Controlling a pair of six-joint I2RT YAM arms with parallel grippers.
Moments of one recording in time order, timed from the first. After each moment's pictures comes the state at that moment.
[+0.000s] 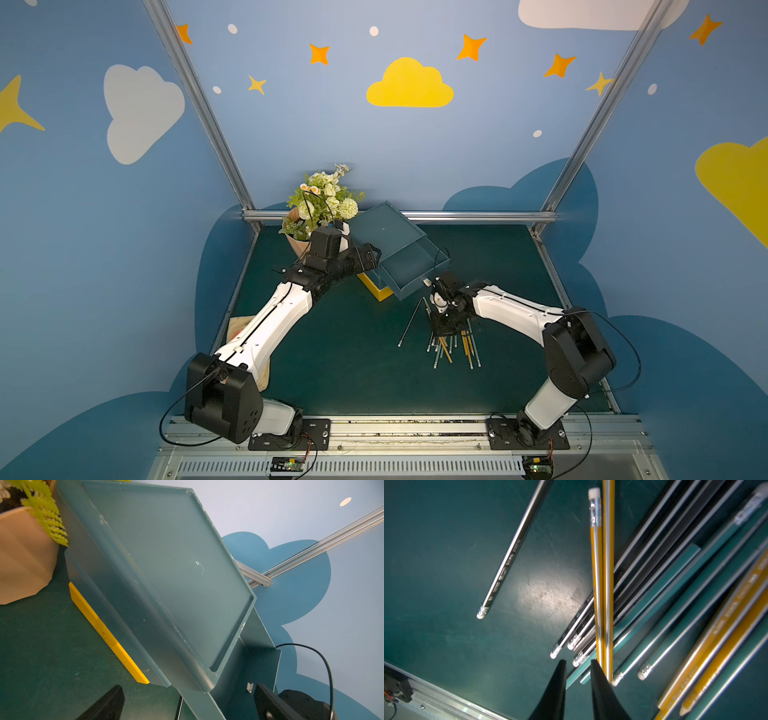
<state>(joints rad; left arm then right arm) -0.33 1.41 1.20 -0.35 0.24 -0.62 0.66 1.70 1.12 -0.81 -0.18 0.38</state>
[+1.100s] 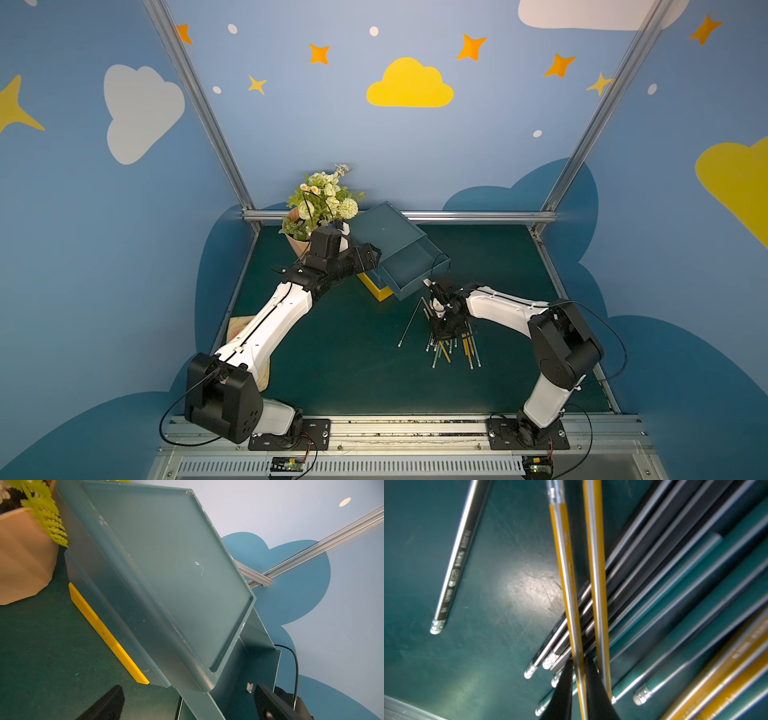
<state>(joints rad) -0.33 1.41 1.20 -0.35 0.24 -0.62 0.65 1.77 1.10 -0.79 -0.15 0.36</state>
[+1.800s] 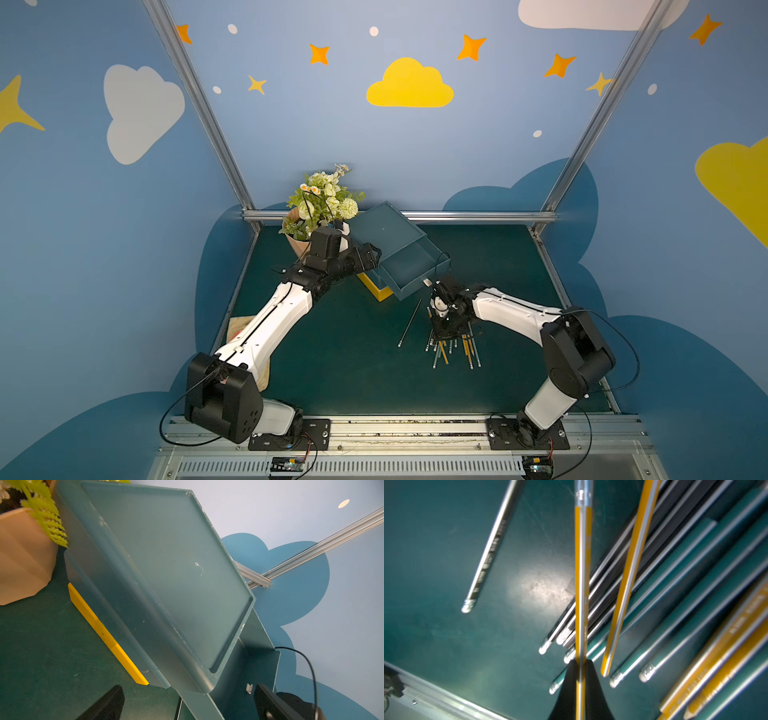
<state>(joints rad) -0.33 1.41 1.20 -0.34 0.24 -0.62 0.65 1.66 1.08 -0.81 -0.20 0.37</state>
